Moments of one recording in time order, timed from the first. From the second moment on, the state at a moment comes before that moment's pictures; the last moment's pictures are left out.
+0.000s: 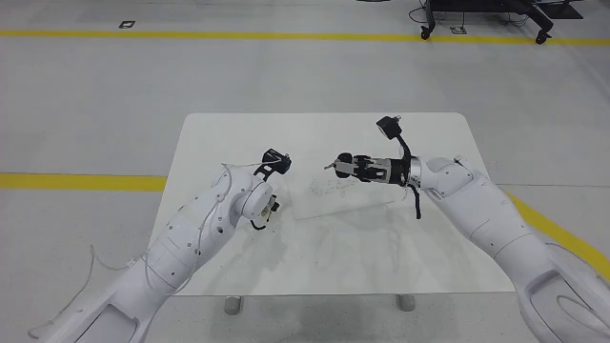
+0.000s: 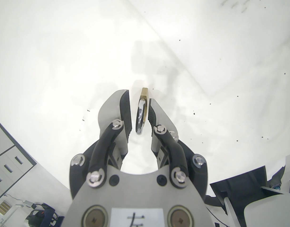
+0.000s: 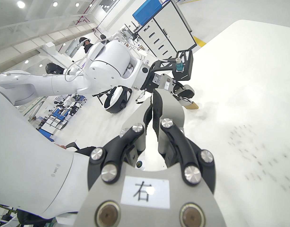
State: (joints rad) left arm 0.82 -1.21 -0.68 -1.39 0.98 0.13 -1.26; right arm -0.78 -1.05 0.70 -0.97 0.36 -1.01 0.81
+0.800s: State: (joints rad) left arm 0.84 -1.22 -0.72 -1.40 1.02 0.08 -1.29; right arm -0.78 -1.05 0.70 -0.97 0.36 -1.01 0.81
